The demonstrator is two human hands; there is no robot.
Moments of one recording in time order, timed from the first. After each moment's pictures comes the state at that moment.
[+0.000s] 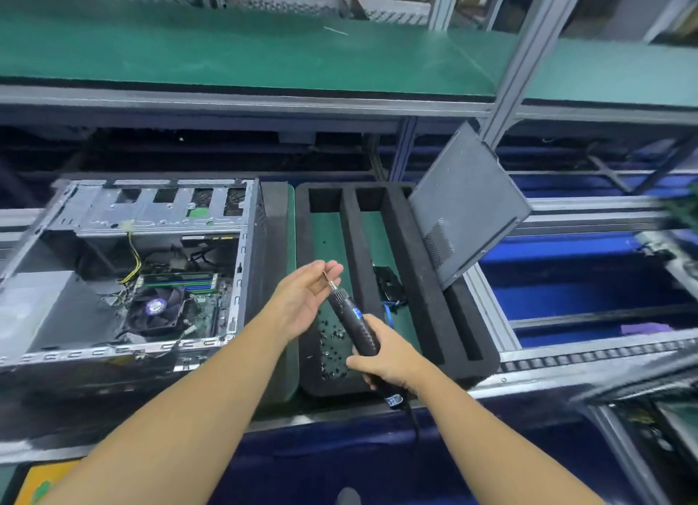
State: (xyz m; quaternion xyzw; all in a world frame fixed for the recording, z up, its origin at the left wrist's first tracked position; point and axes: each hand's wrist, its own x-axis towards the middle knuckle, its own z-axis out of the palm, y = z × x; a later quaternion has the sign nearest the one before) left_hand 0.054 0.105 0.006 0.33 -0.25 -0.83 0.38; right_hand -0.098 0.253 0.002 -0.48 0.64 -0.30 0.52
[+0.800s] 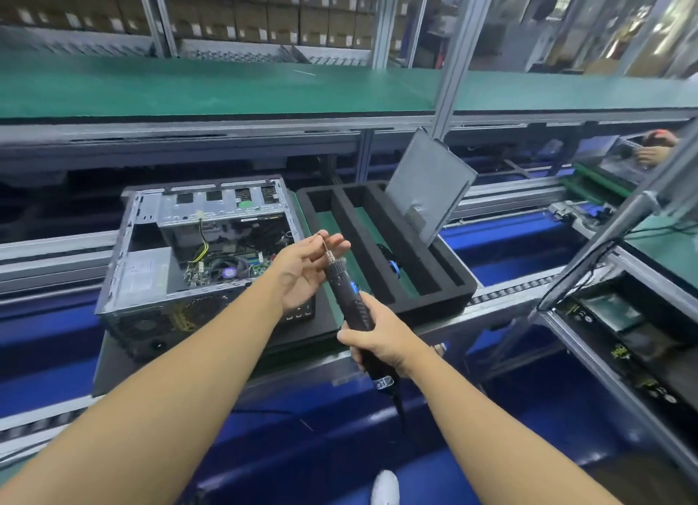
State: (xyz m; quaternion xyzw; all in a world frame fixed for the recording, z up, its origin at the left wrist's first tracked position) left_hand 0.219 0.200 0.110 0.22 -0.33 -0.87 0.29; right_hand 0.113 0.371 0.076 -0.42 0.63 -0.45 0.47
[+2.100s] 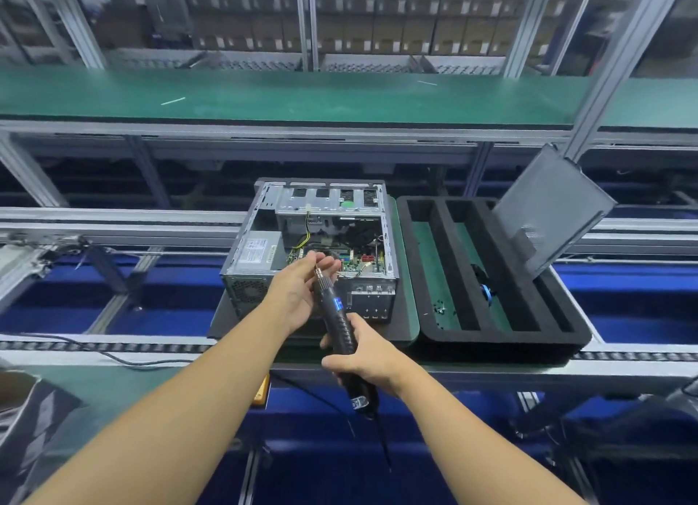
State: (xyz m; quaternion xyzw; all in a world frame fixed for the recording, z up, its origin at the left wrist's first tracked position) left_hand 0.332 0.198 0.089 0.38 -0.28 -0.74 0.48; right_hand 0.198 0.320 0.060 -0.48 0.50 -0.37 0.62
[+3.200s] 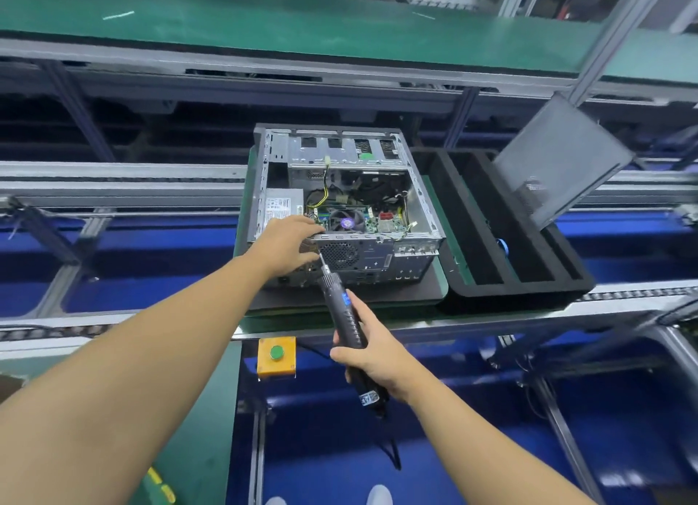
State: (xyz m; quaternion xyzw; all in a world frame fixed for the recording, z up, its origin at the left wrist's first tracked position) left_hand 0.444 0.092 0.052 0.38 -0.92 -0.12 0.07; right_hand 0.306 0.315 0.012 -0.41 0.58 -0.40 0.58
